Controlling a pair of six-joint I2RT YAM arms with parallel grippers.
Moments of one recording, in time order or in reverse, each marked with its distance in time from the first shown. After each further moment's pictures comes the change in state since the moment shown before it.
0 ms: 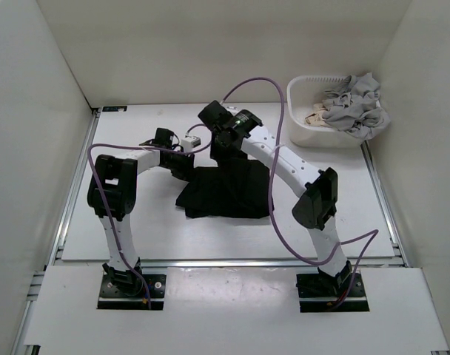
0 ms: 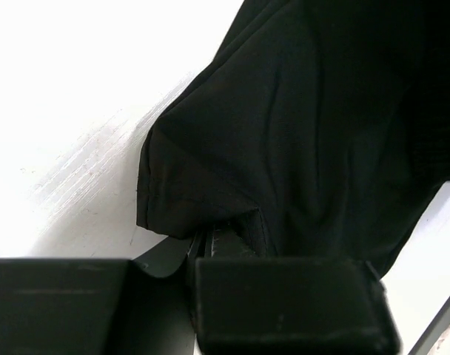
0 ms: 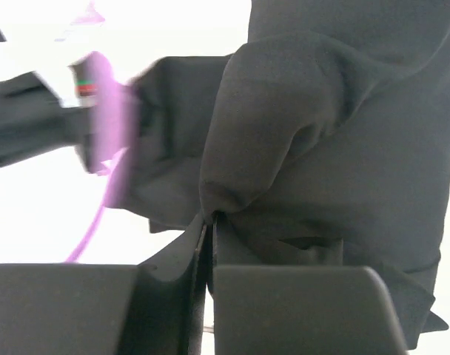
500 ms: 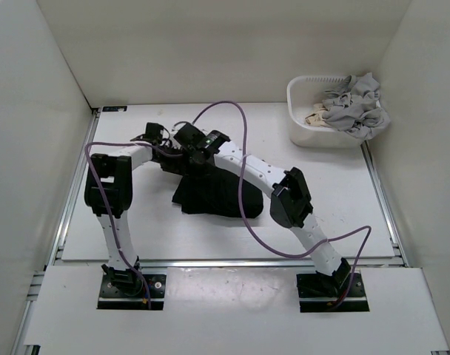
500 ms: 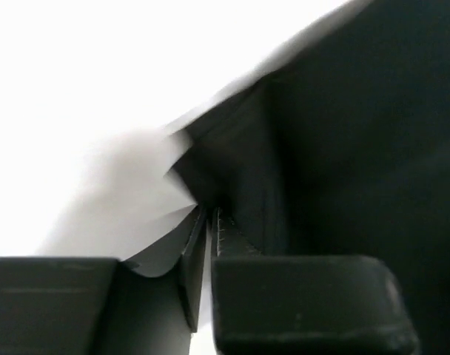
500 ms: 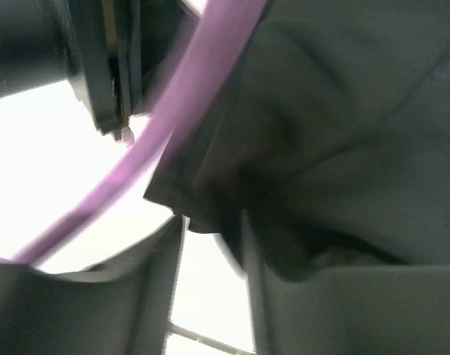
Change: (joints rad) left arm 0.074 0.015 0.055 -0.026 -0.098 -0.083; right arm 0.101 0.226 0.060 0.172 -0.163 0.006
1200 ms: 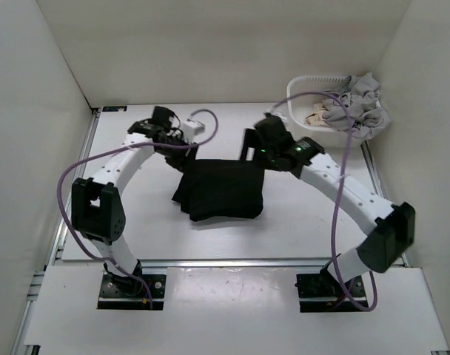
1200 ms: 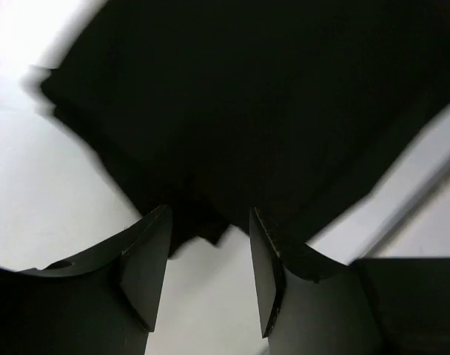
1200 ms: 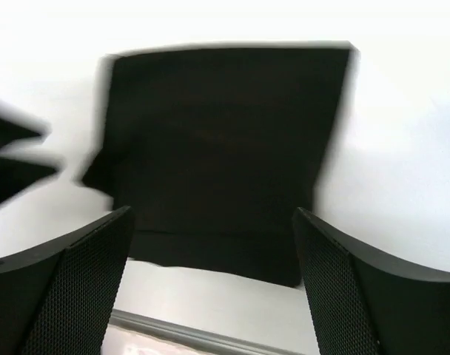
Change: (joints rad) left arm -0.092 -0.270 0.192 -0.428 -0.079 0.143; right arm -0.161 -0.769 -0.728 0.258 0.148 -0.111
